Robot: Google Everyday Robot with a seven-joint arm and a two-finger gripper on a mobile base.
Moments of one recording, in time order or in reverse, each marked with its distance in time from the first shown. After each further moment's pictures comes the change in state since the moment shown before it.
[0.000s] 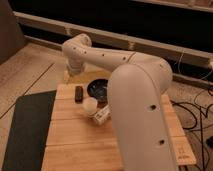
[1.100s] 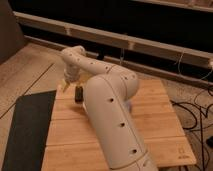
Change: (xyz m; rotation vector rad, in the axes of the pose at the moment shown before) arm 0.001 -0.002 0.106 -0.115 0.180 0.147
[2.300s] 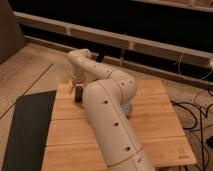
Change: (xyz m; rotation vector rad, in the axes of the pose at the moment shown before) arm 0.010 -0.042 0.019 0.025 0.061 0.102
